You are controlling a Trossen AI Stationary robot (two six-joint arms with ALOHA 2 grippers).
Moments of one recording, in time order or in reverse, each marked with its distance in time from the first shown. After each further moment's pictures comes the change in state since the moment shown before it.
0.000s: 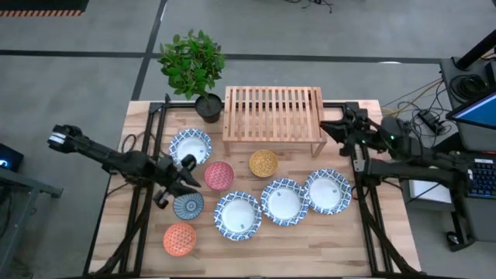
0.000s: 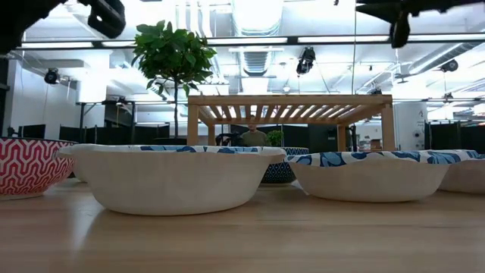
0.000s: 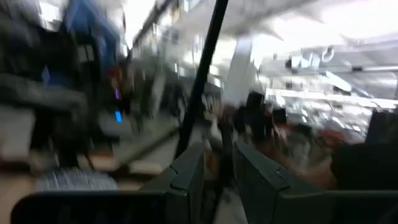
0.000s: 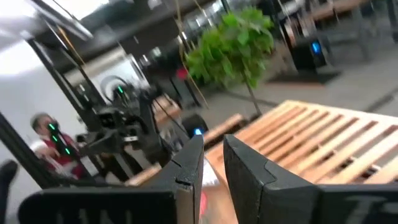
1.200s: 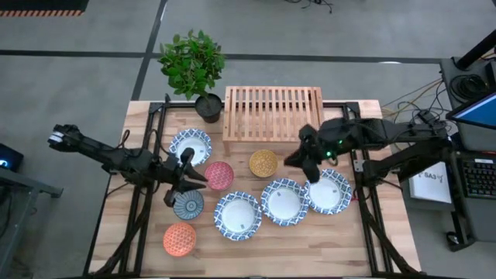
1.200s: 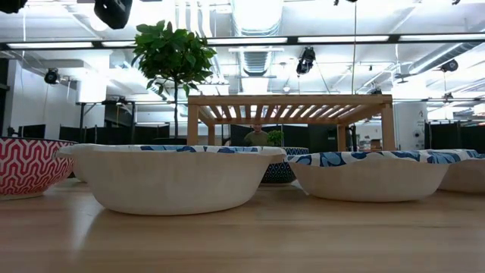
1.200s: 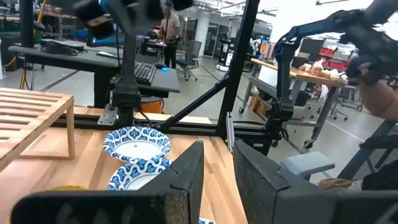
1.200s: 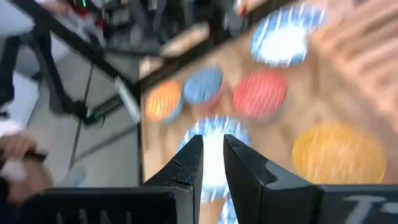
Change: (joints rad) left arm -0.012 -0.030 0.236 -0.530 -0.165 0.123; right arm 0.397 0.634 0.770 -0.620 -0.092 0.149
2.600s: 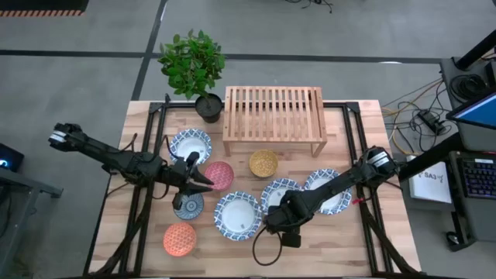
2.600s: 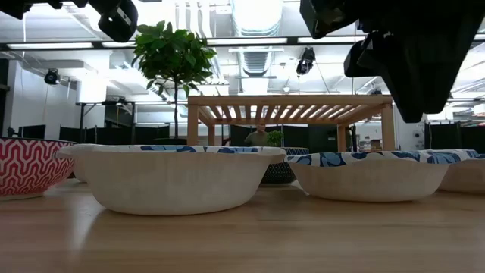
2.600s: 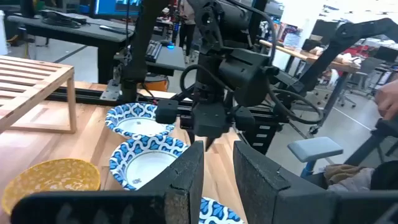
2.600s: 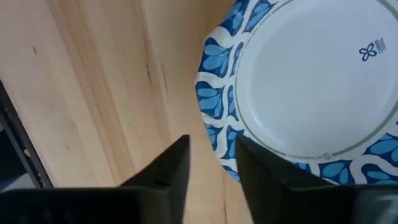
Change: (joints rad) left arm 0.000 0.090 -0.004 0.014 -0.021 -0.031; right arm 0.356 0.710 0.162 -0.382 -0.017 -0.012
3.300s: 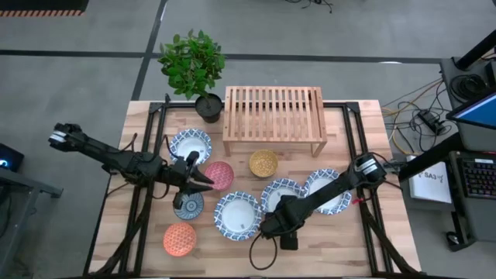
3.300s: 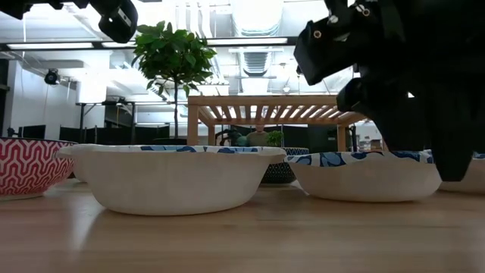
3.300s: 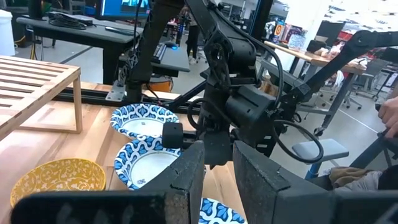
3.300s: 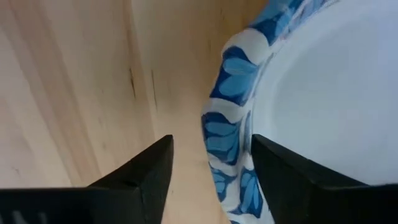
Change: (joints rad) left arm 0.000 0.000 0.000 0.000 -0.010 0.000; right arm 0.011 0.120 -0.002 0.056 0.010 -0.062
